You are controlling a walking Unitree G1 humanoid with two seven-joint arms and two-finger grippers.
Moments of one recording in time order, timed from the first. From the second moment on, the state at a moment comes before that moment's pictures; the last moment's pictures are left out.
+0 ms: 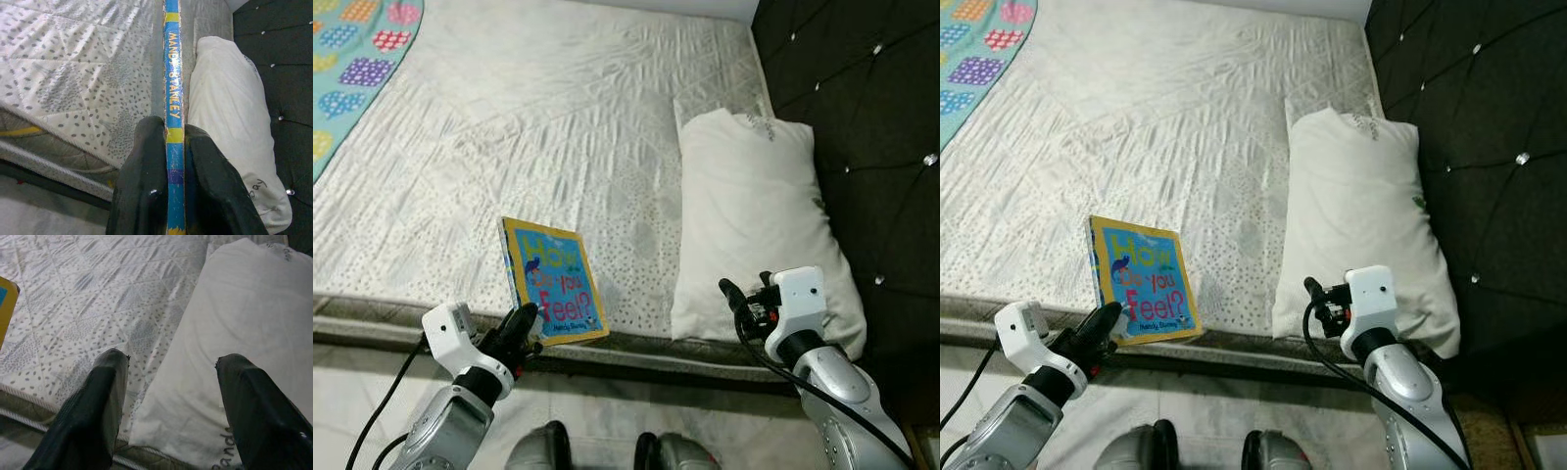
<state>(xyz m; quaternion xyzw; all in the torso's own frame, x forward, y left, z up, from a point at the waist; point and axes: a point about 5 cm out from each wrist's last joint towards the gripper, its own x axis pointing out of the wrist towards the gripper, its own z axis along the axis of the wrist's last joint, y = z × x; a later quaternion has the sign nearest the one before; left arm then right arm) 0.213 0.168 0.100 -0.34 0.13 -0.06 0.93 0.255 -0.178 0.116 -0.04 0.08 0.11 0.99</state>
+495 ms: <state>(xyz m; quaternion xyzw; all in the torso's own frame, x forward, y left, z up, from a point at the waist) 0.212 0.175 0.101 -0.35 0.10 -0.02 0.93 0.264 -0.178 0.120 -0.05 0.07 0.12 0.99</state>
